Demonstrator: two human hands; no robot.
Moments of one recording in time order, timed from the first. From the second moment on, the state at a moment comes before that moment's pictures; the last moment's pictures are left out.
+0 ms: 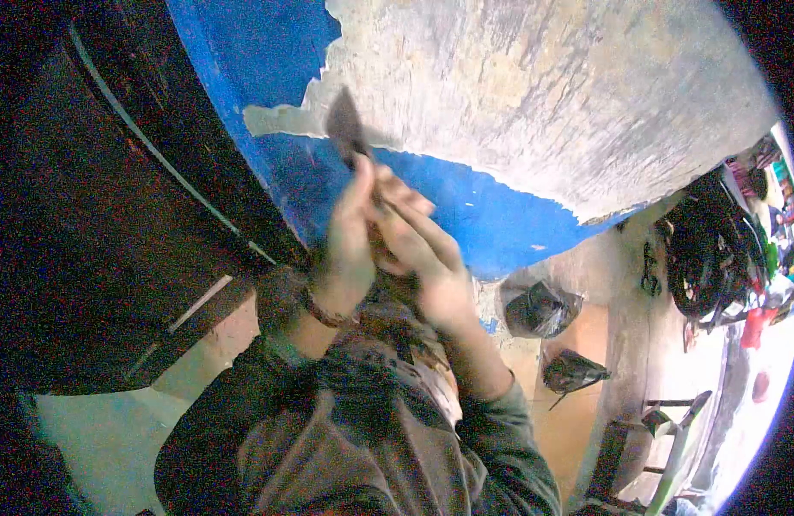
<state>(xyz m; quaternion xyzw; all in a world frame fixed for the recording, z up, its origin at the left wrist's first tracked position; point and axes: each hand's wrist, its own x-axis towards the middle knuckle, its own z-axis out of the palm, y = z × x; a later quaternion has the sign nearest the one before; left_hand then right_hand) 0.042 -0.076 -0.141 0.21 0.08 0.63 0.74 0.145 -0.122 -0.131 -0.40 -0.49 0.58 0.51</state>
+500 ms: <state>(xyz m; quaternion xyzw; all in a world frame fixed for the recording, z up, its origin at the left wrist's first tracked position) 0.043 -0.080 -0.149 0.18 0.08 0.64 0.74 0.154 -0.124 -0.123 -0.34 -0.51 0.63 0.47</state>
